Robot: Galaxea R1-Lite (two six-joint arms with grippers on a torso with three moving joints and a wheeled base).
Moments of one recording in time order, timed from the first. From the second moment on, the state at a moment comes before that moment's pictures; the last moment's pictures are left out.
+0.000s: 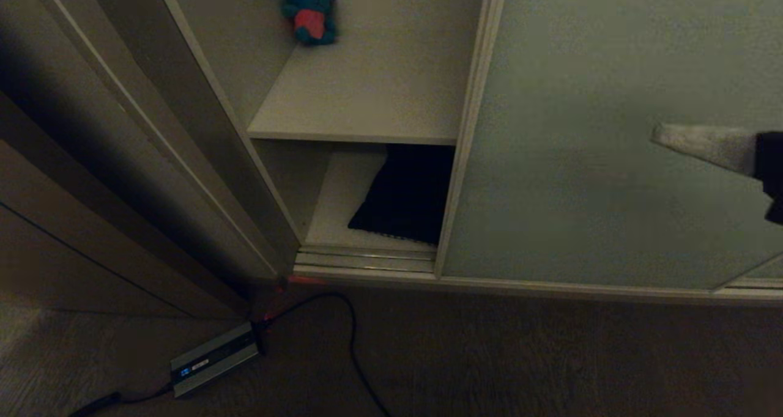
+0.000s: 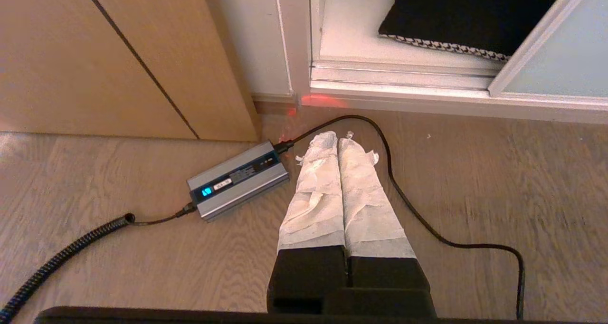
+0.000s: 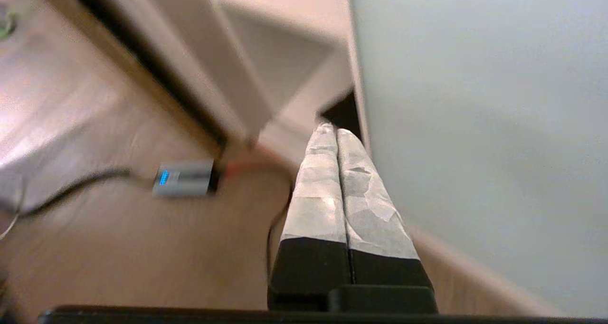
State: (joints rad) left arm 0.00 0.00 0.00 0.00 0.00 0.03; right arm 0.44 1.15 -1.01 -0.19 0.17 0.04
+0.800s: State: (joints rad) left arm 0.00 0.00 0.00 0.00 0.00 0.03; right arm 0.60 1.59 -1.20 -0.64 -0.14 -0.02
